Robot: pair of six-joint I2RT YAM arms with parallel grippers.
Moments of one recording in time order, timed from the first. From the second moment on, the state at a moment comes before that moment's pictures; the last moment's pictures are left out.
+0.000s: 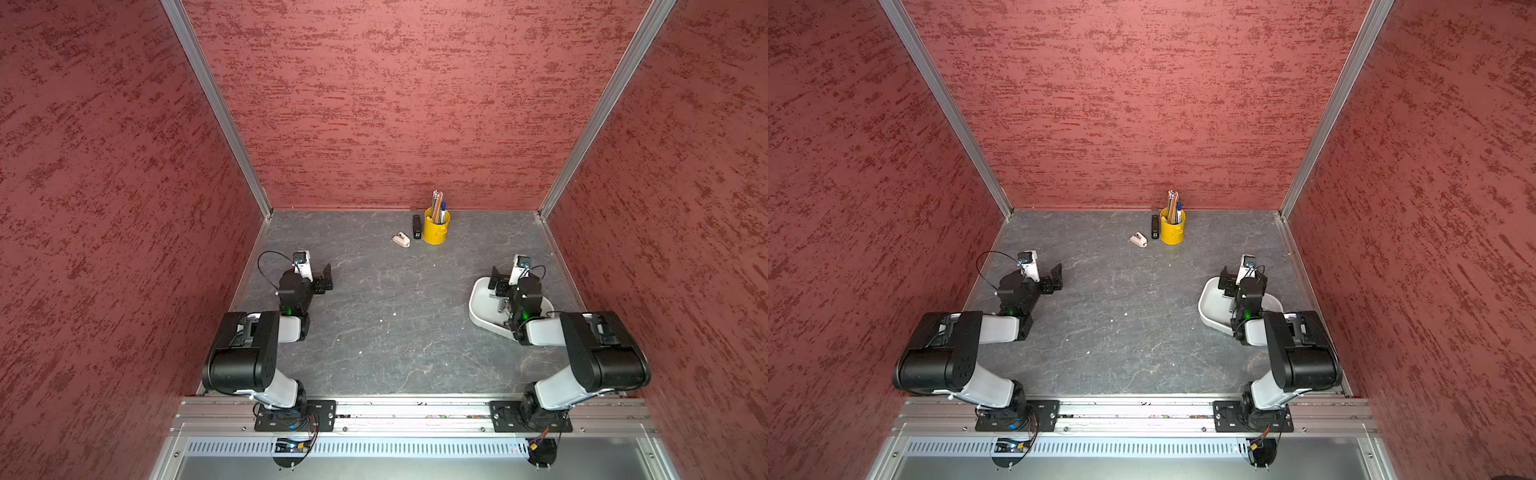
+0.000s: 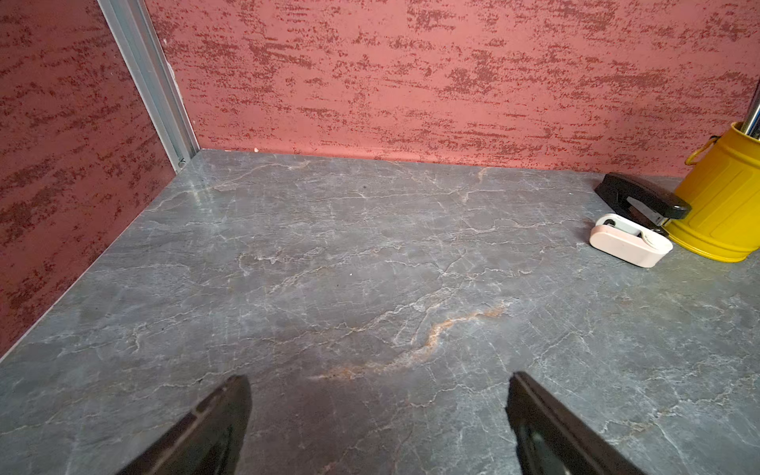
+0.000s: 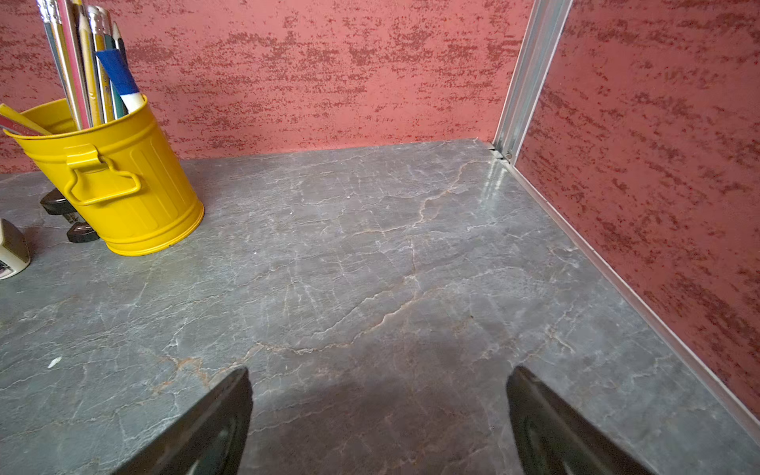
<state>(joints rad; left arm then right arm) 0.04 1.54 0.37 0.90 0.07 -0.06 0.03 1.55 0.35 0.94 0.16 0.07</state>
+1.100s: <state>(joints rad) -0.05 0.94 0.54 0.35 -0.11 -0.29 0.14 1.23 0.57 0.48 0.31 0.12</state>
